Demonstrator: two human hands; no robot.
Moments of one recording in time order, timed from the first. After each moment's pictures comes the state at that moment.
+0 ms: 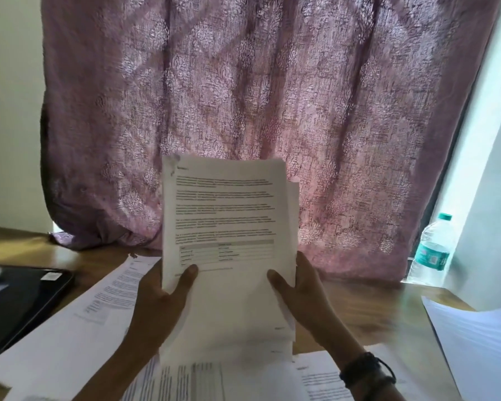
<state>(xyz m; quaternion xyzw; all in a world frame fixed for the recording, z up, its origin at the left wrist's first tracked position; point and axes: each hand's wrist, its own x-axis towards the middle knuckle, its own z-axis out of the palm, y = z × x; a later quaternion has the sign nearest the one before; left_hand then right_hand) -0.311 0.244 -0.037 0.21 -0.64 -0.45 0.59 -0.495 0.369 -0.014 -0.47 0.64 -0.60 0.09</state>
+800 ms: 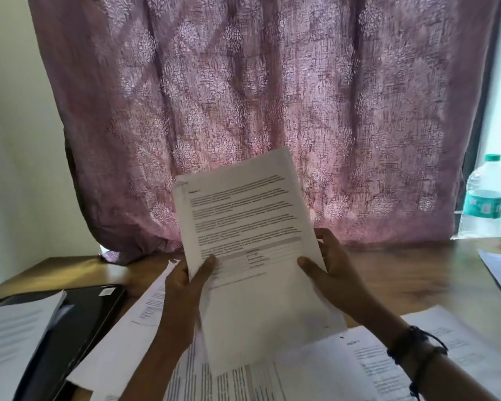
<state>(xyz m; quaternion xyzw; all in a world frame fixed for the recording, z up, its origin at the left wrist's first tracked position) -0.293 0.231 -0.029 0.17 -0.60 -0.58 0.53 -0.491 0.362 -0.025 -0.51 0.56 -0.64 0.08</state>
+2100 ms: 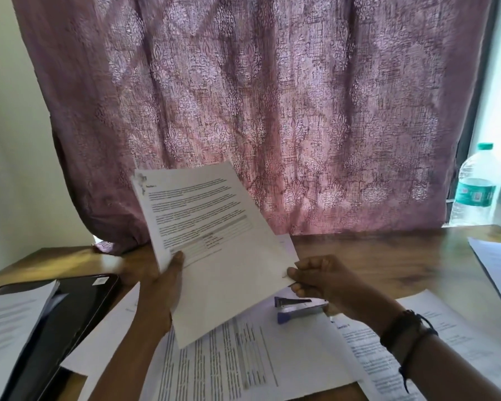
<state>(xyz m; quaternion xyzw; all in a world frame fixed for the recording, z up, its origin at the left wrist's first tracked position) -0.282 0.195 -0.046 0.29 -0.57 -0.53 0.55 -0.502 0.373 -0.043 -0.39 0.56 -0.62 0.39</state>
